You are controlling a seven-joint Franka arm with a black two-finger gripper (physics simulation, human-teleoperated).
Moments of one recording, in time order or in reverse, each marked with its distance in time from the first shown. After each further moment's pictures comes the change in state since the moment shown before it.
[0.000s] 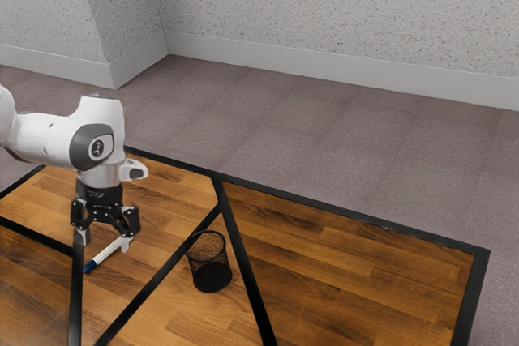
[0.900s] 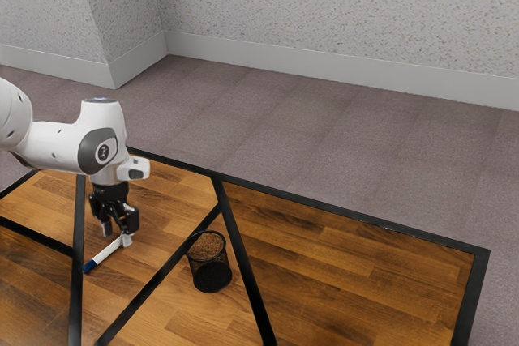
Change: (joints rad) arm 0.044 0.148 0.000 0.100 -0.017 0.168 0.432
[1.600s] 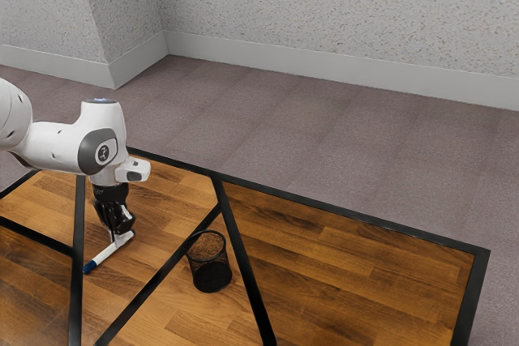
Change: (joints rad) arm 0.000 -0.001 -0.001 -0.004 0.007 -0.003 0.090
